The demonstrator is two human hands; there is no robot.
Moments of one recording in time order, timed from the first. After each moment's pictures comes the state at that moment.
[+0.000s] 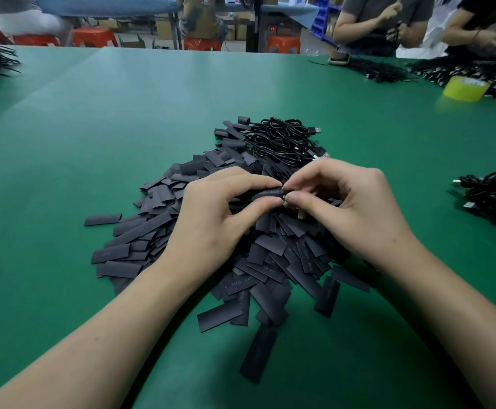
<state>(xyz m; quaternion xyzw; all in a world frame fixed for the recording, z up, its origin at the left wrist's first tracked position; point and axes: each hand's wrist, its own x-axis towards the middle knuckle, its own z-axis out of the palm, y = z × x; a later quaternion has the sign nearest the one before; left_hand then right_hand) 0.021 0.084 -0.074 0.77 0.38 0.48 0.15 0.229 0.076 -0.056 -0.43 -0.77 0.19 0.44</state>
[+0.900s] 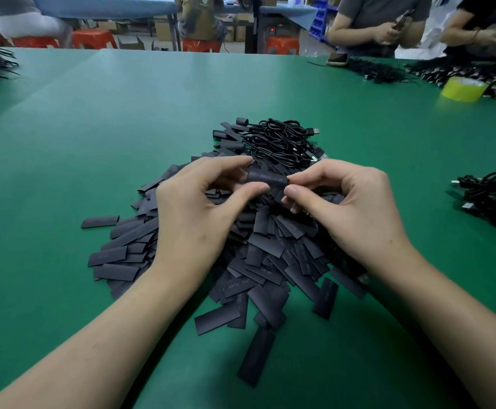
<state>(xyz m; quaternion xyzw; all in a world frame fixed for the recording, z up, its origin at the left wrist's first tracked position) 0.022 0.081 -0.071 0.69 0.43 0.58 0.12 0.222 0.074 -0.059 -0.45 -0.70 0.22 0.50</state>
